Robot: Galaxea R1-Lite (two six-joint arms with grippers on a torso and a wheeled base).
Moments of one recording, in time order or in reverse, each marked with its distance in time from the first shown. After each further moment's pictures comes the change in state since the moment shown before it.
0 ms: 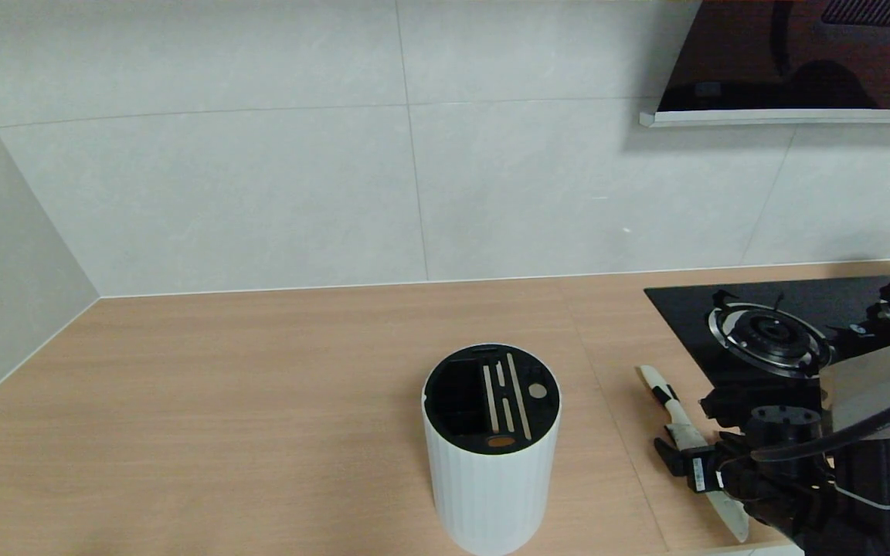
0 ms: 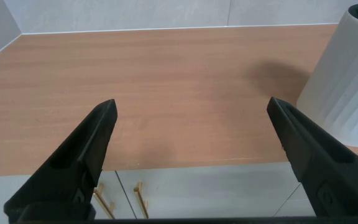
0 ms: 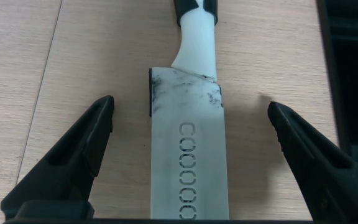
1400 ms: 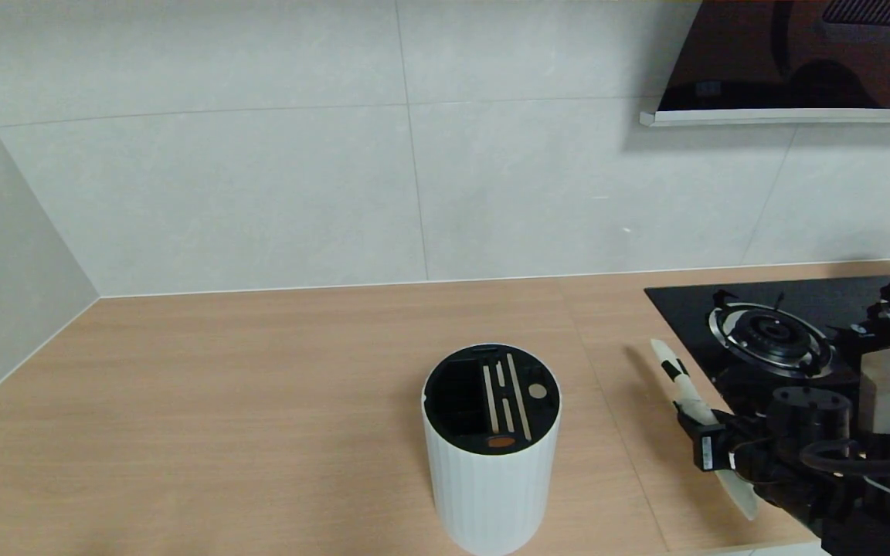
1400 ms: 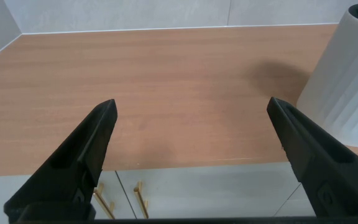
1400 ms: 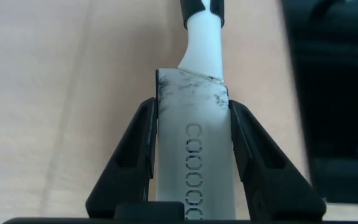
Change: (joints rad) left arm 0.000 0.000 0.000 0.000 0.000 0.000; right arm 0.002 -0.140 0.016 0.005 -0.002 -0.001
